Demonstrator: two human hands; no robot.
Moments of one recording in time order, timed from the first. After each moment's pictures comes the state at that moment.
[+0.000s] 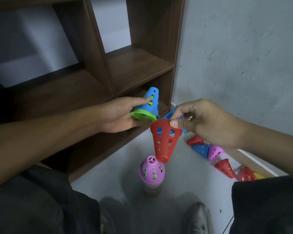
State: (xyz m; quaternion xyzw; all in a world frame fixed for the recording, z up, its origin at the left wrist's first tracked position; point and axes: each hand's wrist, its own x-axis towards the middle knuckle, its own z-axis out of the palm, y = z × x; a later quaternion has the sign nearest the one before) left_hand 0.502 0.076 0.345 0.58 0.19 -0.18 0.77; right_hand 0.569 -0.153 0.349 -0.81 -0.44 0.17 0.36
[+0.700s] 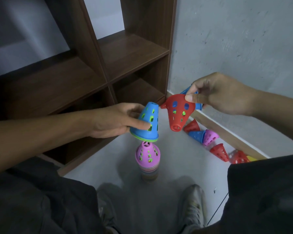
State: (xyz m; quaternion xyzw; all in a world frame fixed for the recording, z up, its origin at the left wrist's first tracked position) left_hand 0.468 0.072 0.305 0.66 0.09 -0.23 0.70; right_hand 0.602 -0.180 0.358 -0.85 -0.37 0.18 0.32
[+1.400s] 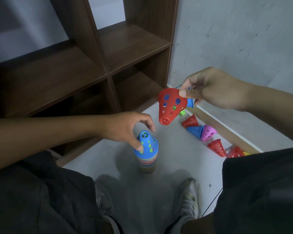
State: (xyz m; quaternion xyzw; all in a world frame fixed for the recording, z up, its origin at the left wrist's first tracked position) left_hand 0.455 0.054 0.295 0.90 -0.08 -0.23 0.37; right_hand 0.596 -0.171 0.355 -0.84 -0.36 0.23 0.33
